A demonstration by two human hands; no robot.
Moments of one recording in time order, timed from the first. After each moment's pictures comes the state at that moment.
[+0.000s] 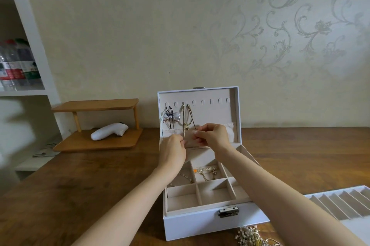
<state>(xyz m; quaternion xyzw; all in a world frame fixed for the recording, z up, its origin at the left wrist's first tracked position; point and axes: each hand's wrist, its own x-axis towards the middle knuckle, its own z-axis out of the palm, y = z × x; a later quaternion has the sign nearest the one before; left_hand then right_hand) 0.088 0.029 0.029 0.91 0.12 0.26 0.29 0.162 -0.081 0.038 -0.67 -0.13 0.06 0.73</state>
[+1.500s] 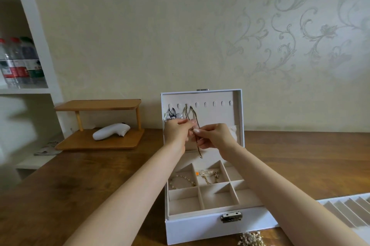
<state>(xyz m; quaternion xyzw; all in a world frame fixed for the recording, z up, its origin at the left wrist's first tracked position) 0.109 0.021 0.068 0.67 0.16 0.26 0.68 0.161 -0.089 0.050 -0.68 -0.22 0.12 0.69</state>
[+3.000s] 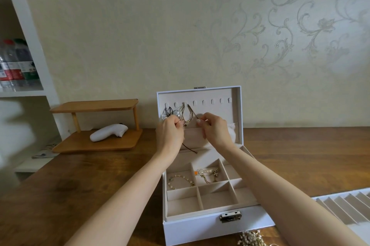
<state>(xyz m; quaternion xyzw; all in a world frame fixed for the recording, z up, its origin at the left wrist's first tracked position) 0.117 0.046 0.048 0.84 0.11 0.38 0.37 0.180 -0.077 0.046 -0.79 -0.26 -0.14 0.54</state>
